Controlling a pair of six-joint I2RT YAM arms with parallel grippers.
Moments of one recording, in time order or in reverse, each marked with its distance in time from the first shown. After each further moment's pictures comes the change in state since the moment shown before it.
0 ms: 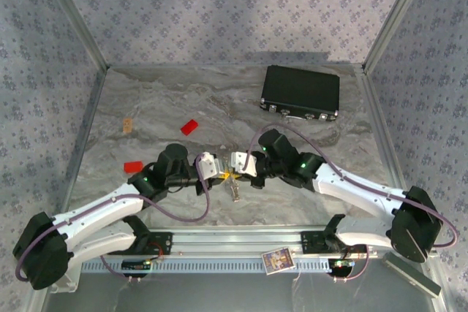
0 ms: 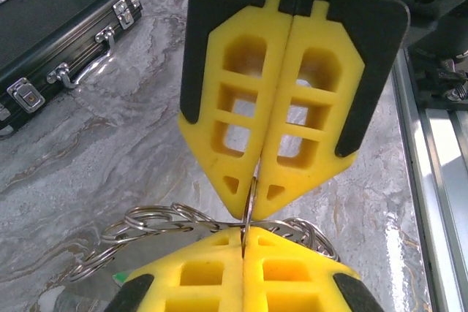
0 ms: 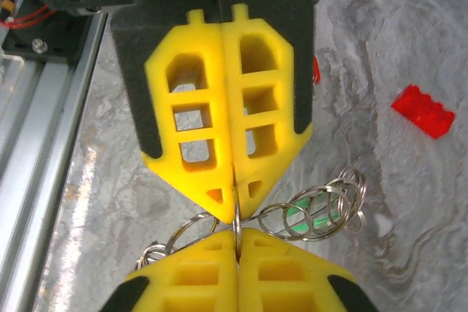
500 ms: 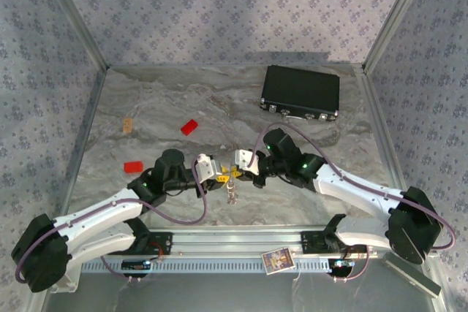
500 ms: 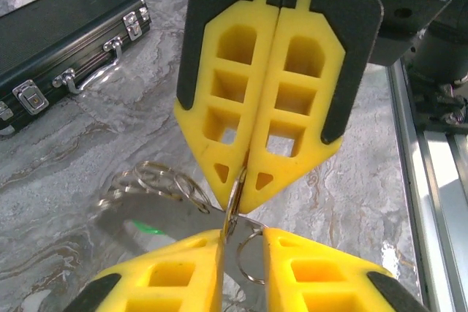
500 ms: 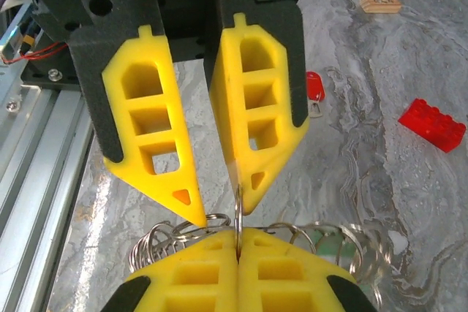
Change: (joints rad) left arm -0.002 -0.028 -0.096 0.161 -0.001 -0.096; right arm -0.054 -0.002 -0.068 0.133 -0.127 0.050
